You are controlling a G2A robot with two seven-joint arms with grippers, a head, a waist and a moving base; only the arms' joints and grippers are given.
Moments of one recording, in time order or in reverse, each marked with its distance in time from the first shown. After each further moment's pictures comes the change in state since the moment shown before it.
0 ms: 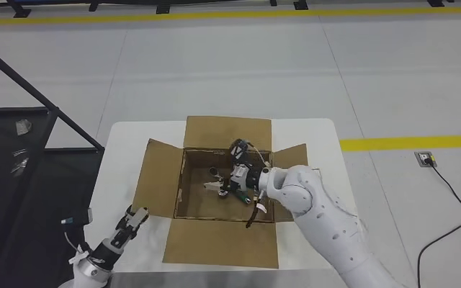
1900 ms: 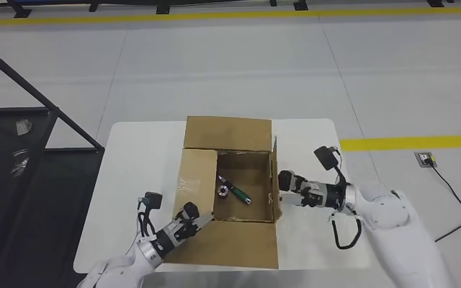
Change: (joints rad) left arm -0.230 -0.022 0.323 -0.025 0.254 0.223 -0.114; right arm -0.204 0.307 0.253 -0.196 0.934 -0.112 0.558
